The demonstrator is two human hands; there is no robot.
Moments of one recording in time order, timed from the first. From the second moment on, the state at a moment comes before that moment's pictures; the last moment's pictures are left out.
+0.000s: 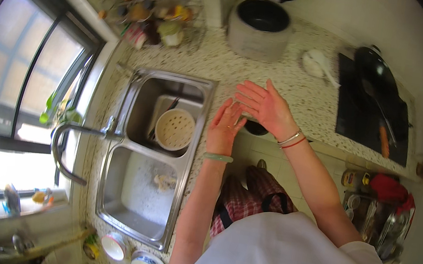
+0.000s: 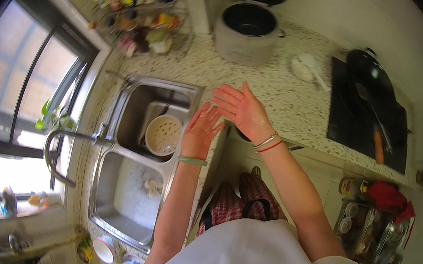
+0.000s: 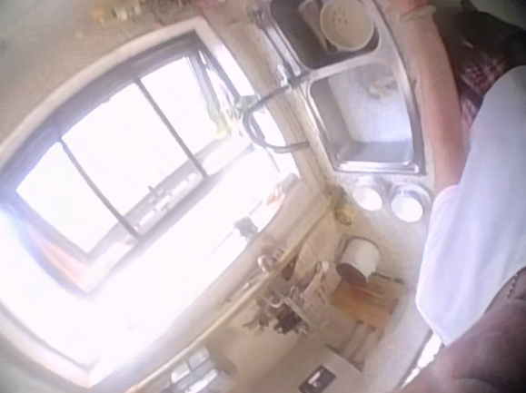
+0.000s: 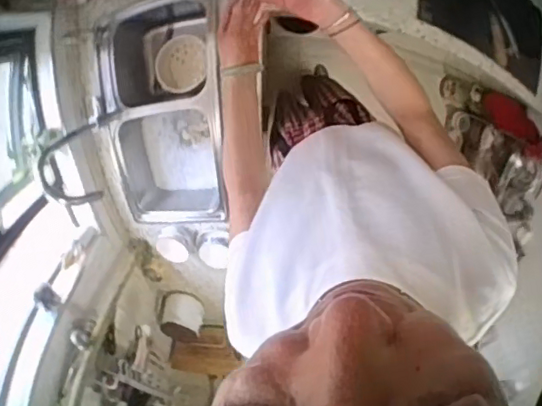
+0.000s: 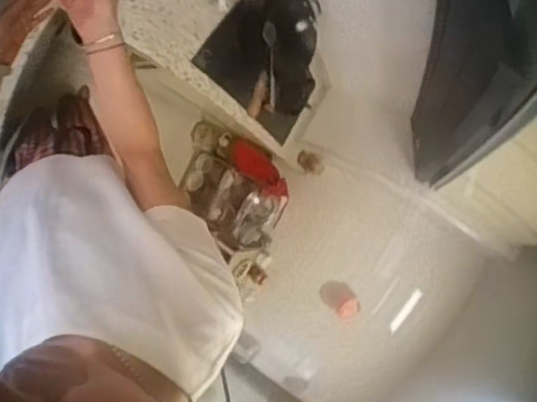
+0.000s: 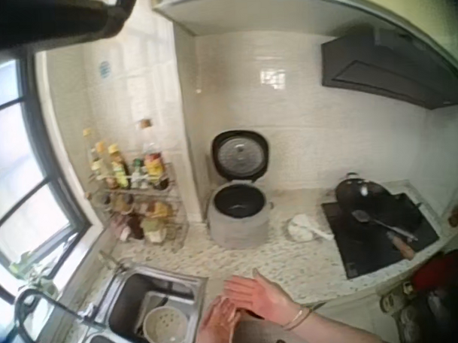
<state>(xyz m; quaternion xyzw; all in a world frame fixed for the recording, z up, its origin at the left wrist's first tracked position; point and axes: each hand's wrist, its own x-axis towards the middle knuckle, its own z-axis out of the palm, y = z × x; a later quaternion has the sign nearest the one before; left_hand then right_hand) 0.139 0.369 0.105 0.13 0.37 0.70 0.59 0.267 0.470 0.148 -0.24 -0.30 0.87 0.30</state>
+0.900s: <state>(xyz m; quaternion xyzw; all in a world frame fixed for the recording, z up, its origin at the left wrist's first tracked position) 0.650 0.554 0.078 0.05 0.30 0.33 0.89 0.784 0.576 0.156 -0.72 -0.62 0.24 0.16</state>
